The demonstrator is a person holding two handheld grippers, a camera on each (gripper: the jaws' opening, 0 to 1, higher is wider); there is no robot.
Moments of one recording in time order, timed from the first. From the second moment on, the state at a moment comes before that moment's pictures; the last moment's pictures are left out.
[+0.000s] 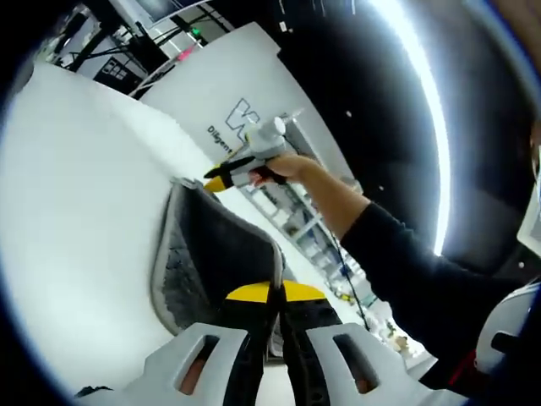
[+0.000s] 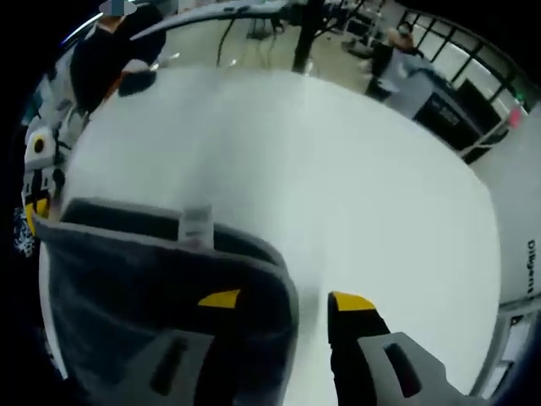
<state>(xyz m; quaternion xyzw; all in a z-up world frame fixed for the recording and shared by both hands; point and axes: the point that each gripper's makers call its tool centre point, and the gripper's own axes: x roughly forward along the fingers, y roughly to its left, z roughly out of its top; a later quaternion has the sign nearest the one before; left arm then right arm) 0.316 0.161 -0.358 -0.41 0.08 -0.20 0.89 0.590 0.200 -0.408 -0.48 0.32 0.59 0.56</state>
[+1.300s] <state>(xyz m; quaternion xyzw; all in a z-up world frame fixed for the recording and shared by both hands) 0.320 0.156 -0.366 -0.41 0.08 -0.21 0.89 0.586 0.197 -0.416 -0.53 0.29 0.60 0.53</state>
